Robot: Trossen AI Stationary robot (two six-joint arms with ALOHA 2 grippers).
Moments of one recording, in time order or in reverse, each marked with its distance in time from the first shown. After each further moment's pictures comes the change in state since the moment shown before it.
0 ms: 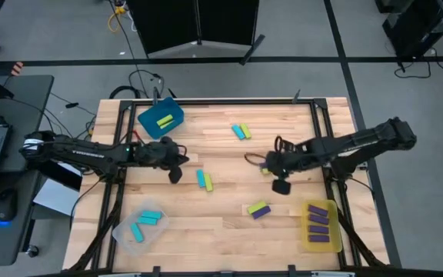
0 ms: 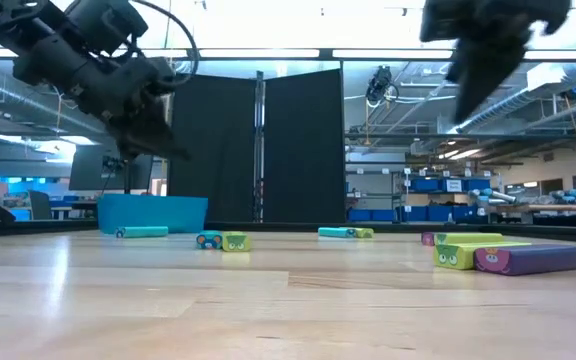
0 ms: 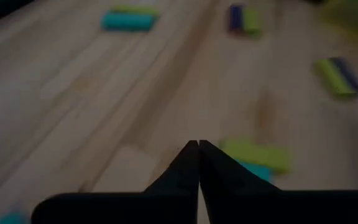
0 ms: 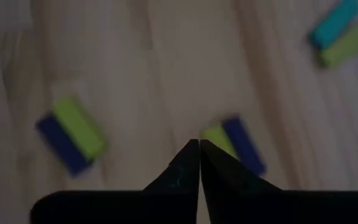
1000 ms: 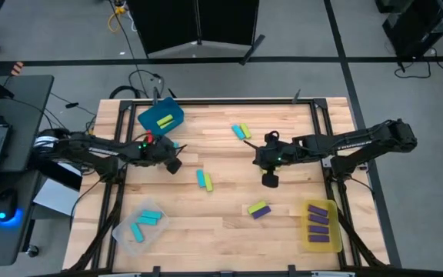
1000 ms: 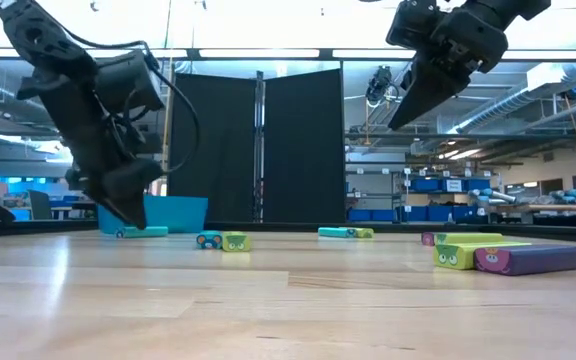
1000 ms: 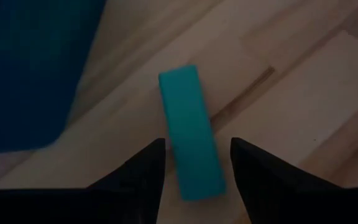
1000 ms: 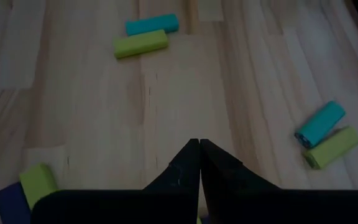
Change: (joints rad) left arm 0.101 0.218 0.029 -0.364 -0.278 -0.272; right arm -0.142 0.001 -0.142 0.461 -0.029 -0.307
